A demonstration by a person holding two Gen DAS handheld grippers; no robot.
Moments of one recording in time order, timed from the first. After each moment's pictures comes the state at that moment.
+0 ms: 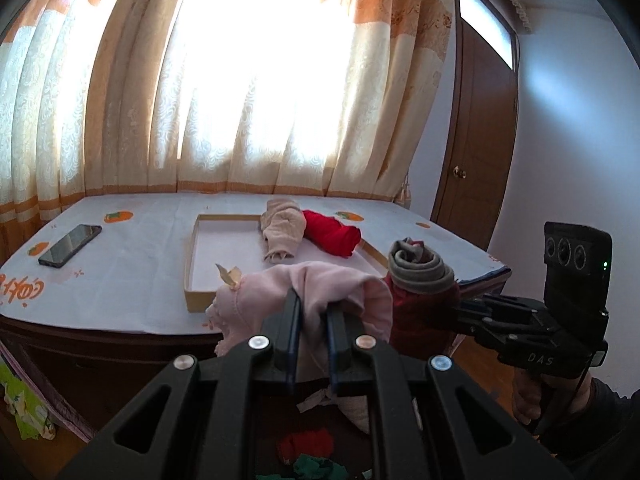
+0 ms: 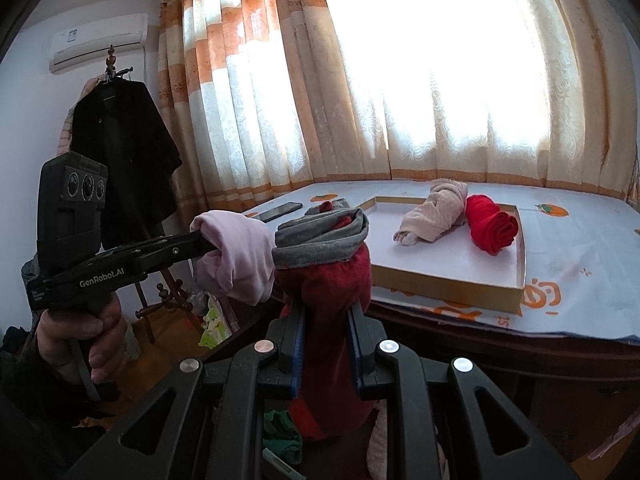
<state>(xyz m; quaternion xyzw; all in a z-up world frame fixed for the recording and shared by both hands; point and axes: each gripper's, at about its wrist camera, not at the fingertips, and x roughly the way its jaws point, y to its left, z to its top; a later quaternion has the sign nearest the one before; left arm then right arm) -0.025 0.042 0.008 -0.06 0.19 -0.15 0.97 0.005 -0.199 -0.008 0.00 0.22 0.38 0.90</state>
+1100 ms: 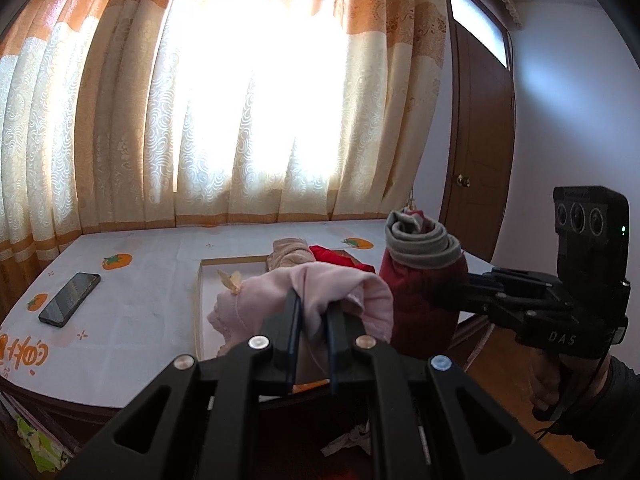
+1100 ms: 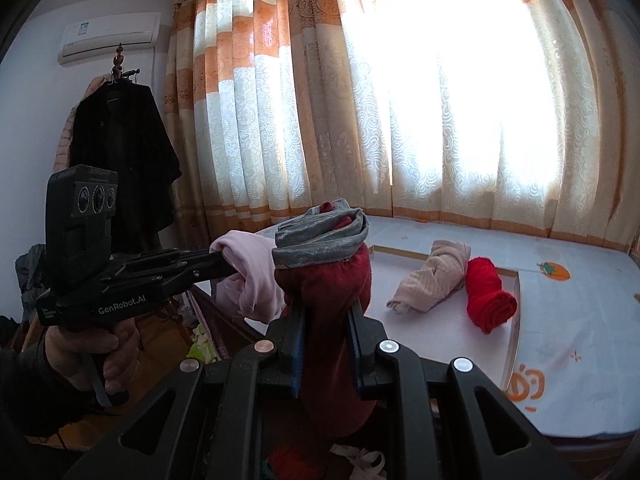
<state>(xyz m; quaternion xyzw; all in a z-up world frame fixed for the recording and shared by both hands) 0.023 0.046 0.043 -0.03 0.17 -0.15 0.97 0.044 -0.175 0.051 -0.03 0.18 0.38 0.91</state>
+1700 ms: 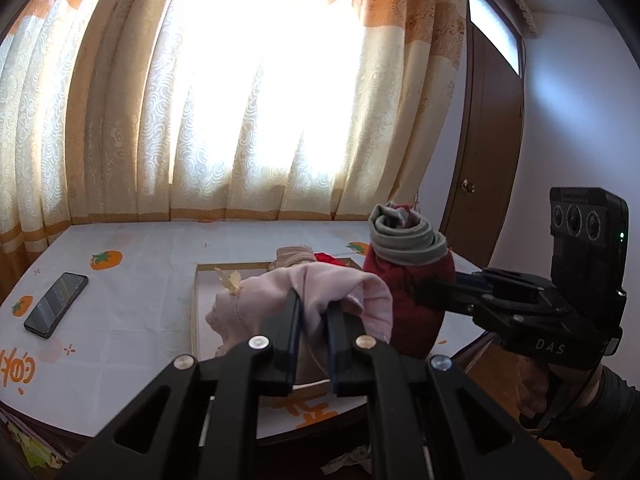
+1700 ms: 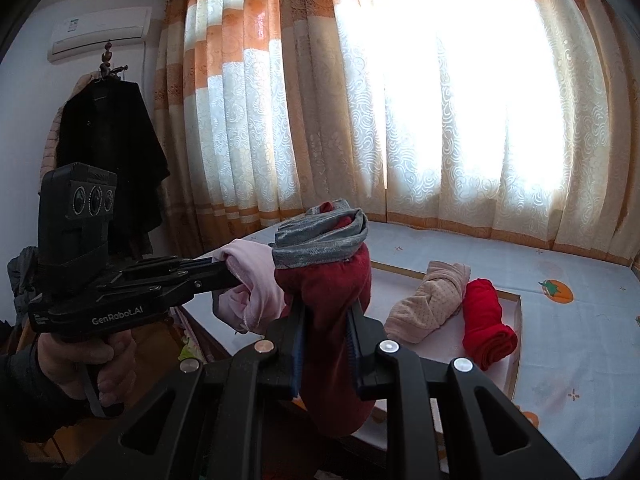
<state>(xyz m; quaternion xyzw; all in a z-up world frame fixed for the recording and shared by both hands) 0.075 0.055 0.052 -0.06 0.20 -0.16 0.96 0.098 -0.151 0.068 -0.04 0.20 0.37 0.91</state>
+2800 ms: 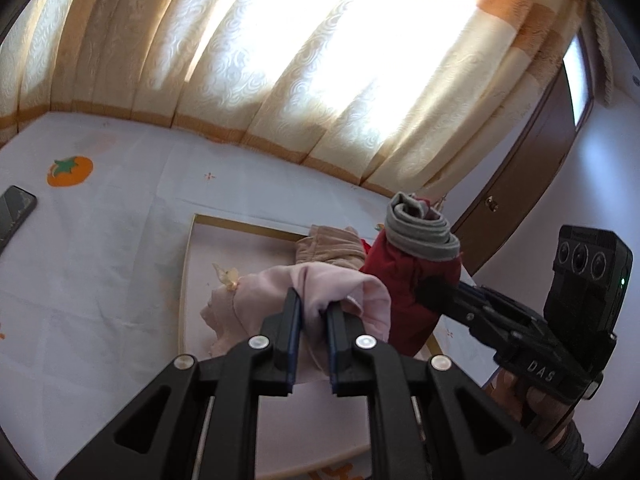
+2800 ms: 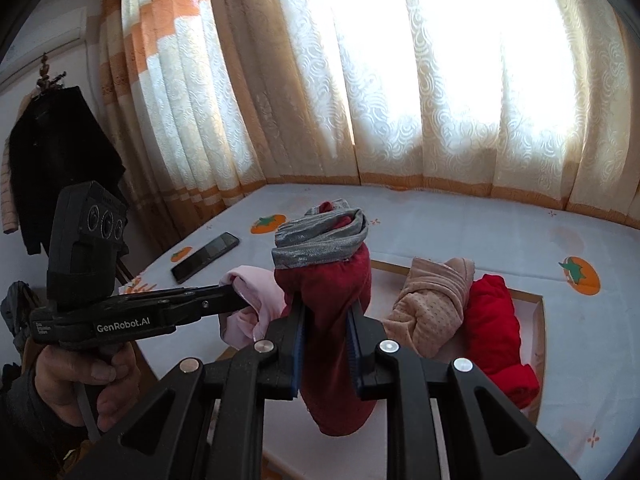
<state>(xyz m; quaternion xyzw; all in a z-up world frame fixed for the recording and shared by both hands) 0.218 0.102 0.015 -0.21 0.33 -0.17 0.90 0.237 -0.110 0.051 -0.01 0.31 0.33 0.89</state>
